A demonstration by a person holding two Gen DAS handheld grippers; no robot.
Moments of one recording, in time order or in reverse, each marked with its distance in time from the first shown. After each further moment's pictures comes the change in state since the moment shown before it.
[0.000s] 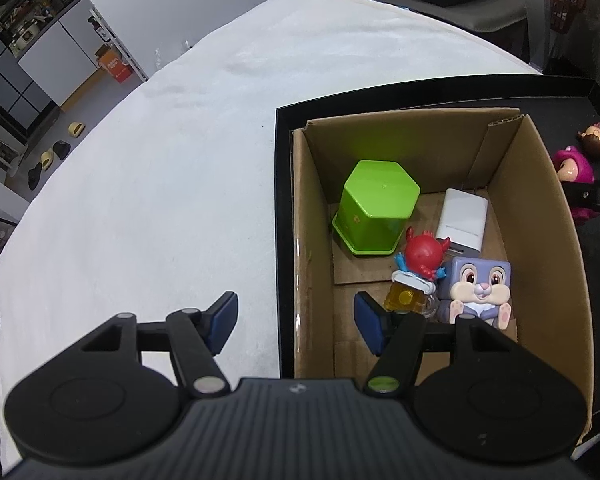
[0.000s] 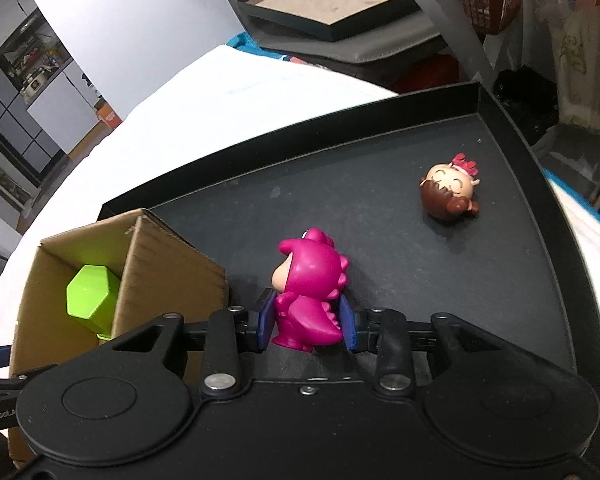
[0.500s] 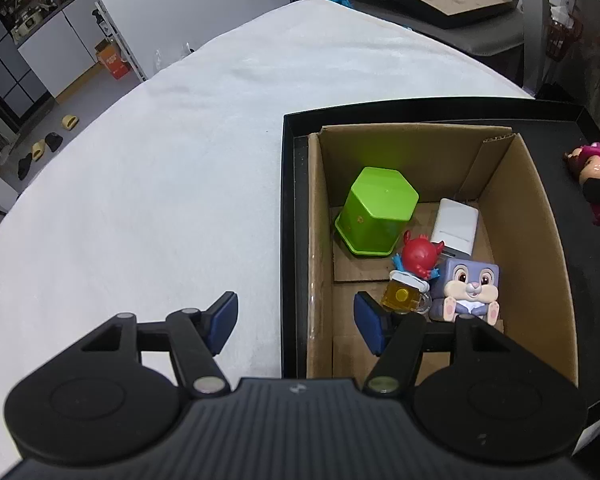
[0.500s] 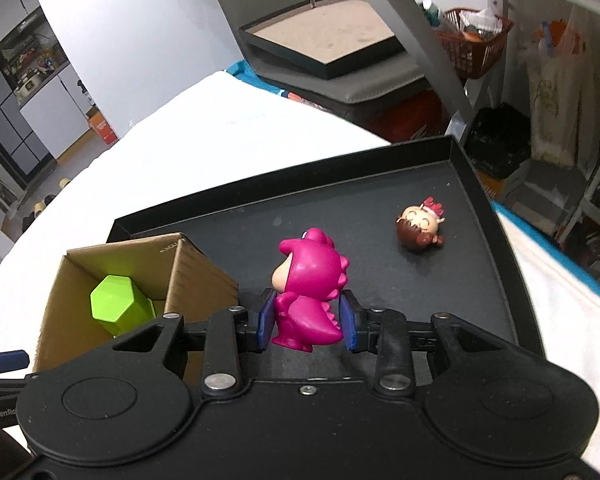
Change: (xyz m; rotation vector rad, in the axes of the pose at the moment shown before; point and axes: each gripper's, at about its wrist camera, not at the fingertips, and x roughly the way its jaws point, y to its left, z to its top) left arm -0.010 0.017 -0.007 -0.058 -0.036 -0.061; right arm -0.045 0.019 0.007 -0.044 -0.066 -0.072
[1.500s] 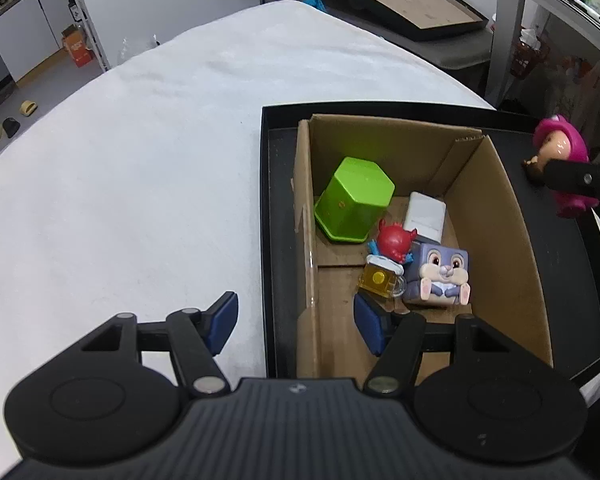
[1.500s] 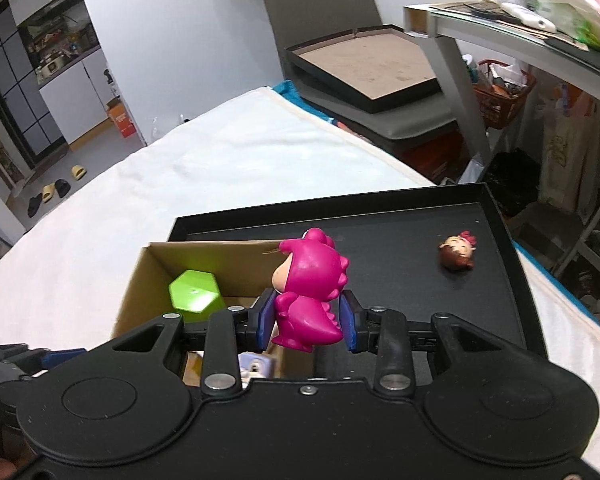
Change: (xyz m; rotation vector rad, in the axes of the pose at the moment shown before) left arm -0.001 0.028 -0.016 -0.028 -0.011 -0.183; right arm -0.044 0.075 -0.001 -0.100 -0.041 -0.001
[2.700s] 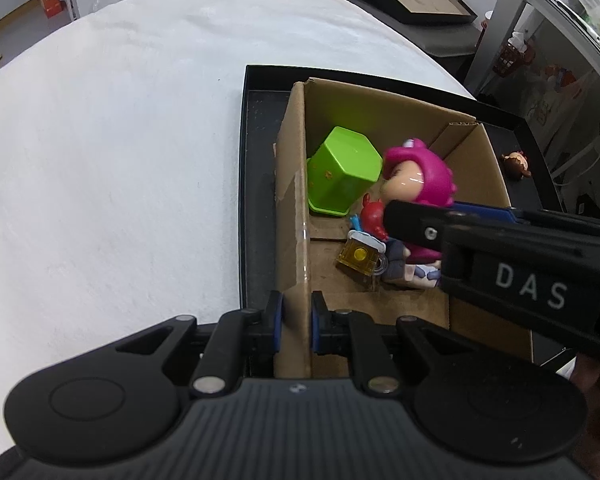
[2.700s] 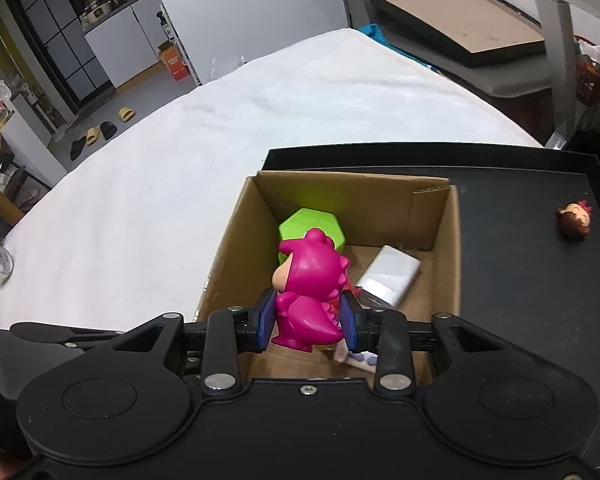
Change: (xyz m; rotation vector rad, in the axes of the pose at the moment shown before) left arm 0.017 0.024 -0.002 -0.073 0.096 -0.170; right arm 0.040 0.081 -0.019 -0.087 0.153 0.133
